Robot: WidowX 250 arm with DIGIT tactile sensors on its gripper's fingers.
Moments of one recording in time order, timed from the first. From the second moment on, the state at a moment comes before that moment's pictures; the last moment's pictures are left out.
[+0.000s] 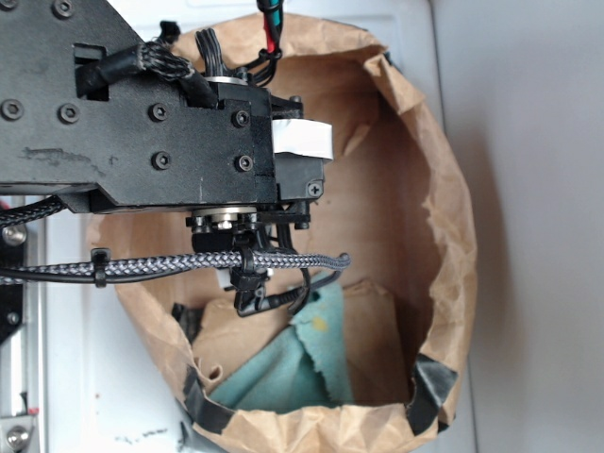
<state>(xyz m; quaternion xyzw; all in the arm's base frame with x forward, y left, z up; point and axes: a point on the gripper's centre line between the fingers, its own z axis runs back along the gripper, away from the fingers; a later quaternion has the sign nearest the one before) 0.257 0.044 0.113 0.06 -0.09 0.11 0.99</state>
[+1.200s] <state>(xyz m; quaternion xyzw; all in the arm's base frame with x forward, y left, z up) 0.269 0.040 0.097 0.04 -0.09 0.11 0.99</state>
